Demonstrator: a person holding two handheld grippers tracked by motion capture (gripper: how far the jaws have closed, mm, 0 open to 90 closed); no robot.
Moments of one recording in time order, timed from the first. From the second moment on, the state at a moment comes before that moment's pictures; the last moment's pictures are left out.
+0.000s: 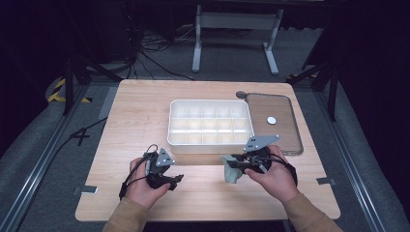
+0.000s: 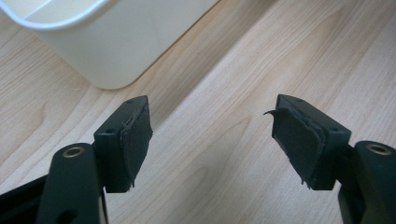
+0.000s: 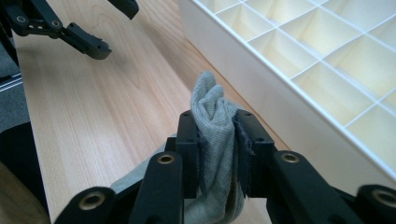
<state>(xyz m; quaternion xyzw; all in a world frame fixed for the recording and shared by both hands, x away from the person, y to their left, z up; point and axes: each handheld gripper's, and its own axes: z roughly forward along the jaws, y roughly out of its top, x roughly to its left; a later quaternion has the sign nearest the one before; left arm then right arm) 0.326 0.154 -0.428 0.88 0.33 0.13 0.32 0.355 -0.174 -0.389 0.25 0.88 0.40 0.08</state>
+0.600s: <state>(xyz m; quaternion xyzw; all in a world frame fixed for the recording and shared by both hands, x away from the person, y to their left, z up) 0.331 0.155 -0.428 0.88 0.33 0.12 0.31 0.371 -0.191 -0.366 0.26 0.88 0.39 0.10</state>
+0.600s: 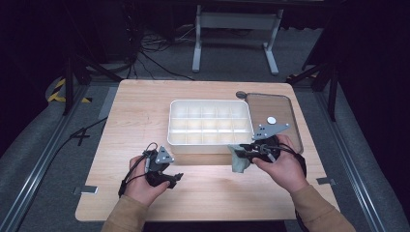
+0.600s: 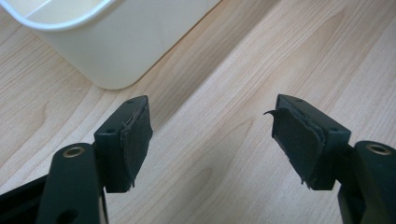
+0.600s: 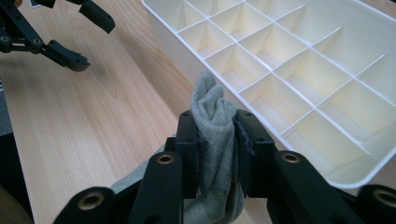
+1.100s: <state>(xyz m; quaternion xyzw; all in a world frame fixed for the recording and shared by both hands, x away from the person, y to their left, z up) 0.329 0.158 -0.427 0.88 0.33 0.12 0.32 0.397 -0.195 -0.344 0.24 0.89 0.38 0.12</state>
